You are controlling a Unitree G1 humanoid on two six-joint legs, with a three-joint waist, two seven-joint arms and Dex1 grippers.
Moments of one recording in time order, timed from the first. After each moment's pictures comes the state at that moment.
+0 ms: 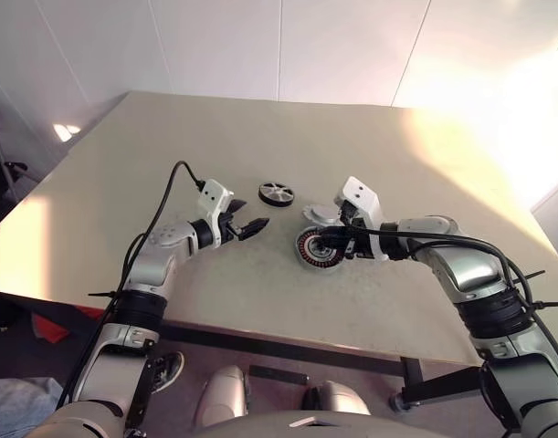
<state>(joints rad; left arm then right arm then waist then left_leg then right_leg) -0.49 0.29 -0.05 0.28 -0.26 0.35 -0.75 -0.48 -0.61 0.22 -0.11 0.26 0.77 0.92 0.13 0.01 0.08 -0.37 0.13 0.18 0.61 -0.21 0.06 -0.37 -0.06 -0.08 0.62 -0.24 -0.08</state>
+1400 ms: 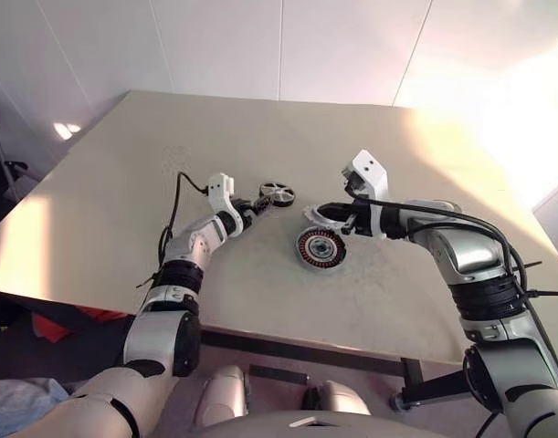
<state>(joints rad) -0.83 0.04 0.26 0.87 -0.41 0.44 -0.48 -0.56 -0.56 0.13 -0.05 0.29 0.79 0.84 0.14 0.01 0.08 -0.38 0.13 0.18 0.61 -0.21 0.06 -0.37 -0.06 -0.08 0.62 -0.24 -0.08</state>
